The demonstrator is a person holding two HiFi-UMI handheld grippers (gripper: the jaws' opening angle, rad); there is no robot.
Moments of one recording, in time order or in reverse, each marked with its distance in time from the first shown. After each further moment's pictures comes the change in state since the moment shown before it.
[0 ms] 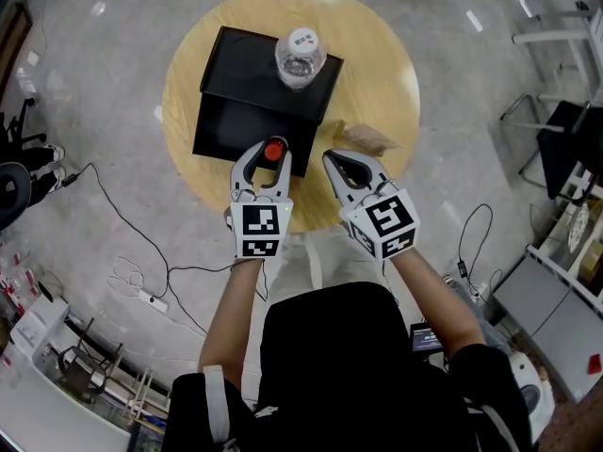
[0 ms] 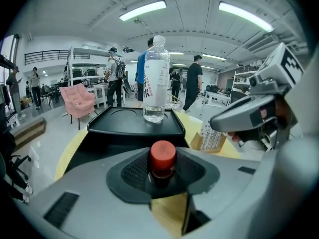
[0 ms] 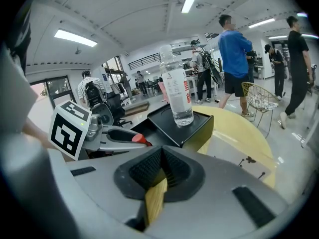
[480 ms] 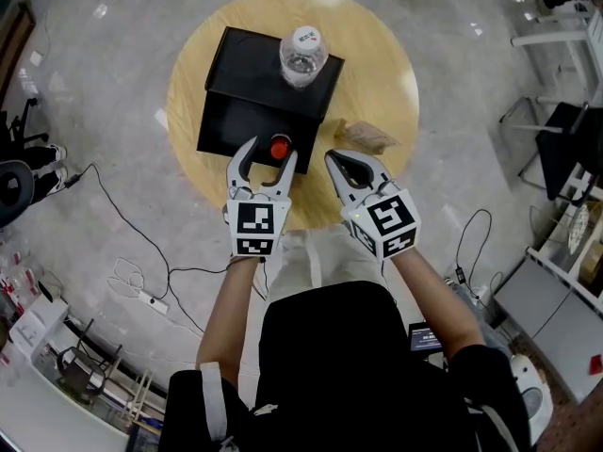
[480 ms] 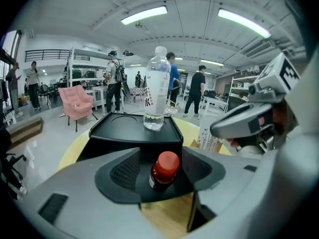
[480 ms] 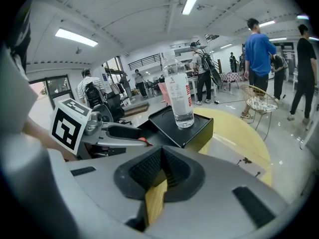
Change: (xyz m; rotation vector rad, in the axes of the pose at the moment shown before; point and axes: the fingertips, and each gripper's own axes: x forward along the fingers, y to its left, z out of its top) left arm -0.011 0.001 0.013 -0.006 -0.051 -0.030; right arm -0.008 0.005 0.003 -0.008 -0.008 -0.010
